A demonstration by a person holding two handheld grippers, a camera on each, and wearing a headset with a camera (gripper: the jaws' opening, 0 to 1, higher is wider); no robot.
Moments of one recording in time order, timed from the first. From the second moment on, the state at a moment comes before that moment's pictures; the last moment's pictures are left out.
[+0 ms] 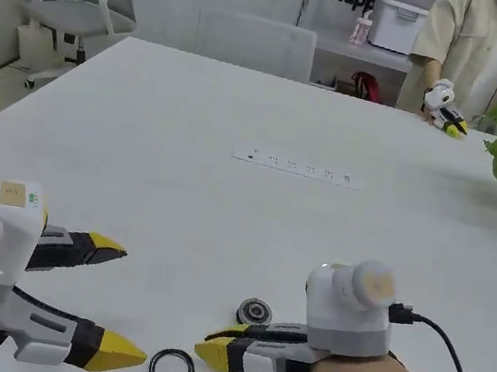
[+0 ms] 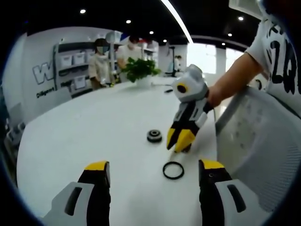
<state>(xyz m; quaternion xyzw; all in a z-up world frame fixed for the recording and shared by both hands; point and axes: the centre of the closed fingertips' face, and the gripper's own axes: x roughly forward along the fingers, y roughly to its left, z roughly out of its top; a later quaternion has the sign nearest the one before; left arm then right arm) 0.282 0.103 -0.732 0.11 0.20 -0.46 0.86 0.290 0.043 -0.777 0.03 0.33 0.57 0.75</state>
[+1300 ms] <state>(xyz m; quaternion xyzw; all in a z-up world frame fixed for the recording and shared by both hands) 0.338 0.044 -0.740 0.10 0.21 -0.49 0.84 0.350 -0.025 -0.790 -0.07 0.27 0.51 0.81</state>
